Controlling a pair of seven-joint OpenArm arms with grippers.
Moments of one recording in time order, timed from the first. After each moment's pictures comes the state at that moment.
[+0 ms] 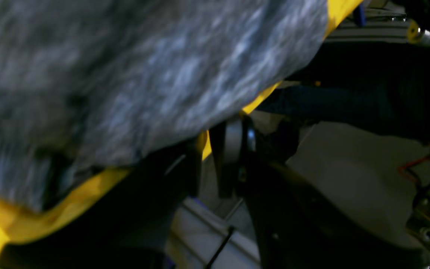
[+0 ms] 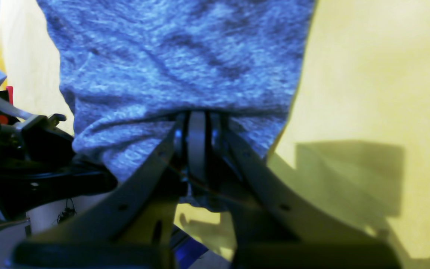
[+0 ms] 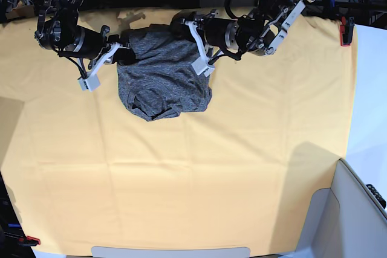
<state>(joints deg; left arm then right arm) 1.9 -20.2 34.3 95.5 -60.5 6.4 62.3 -12.0 9.6 16.3 103.1 50.6 18.8 -74.8</state>
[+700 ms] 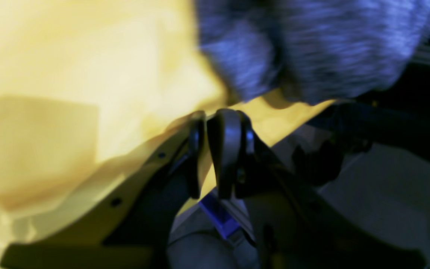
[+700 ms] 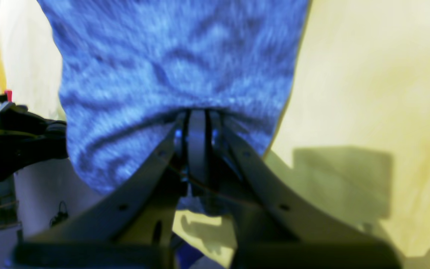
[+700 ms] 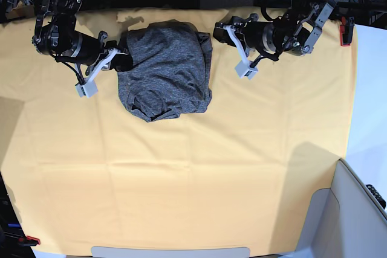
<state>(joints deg) 6.0 -29.4 24.8 101.2 -57.5 7.6 63.8 -9.9 10.2 16.4 104.0 50.5 18.6 -75.0</state>
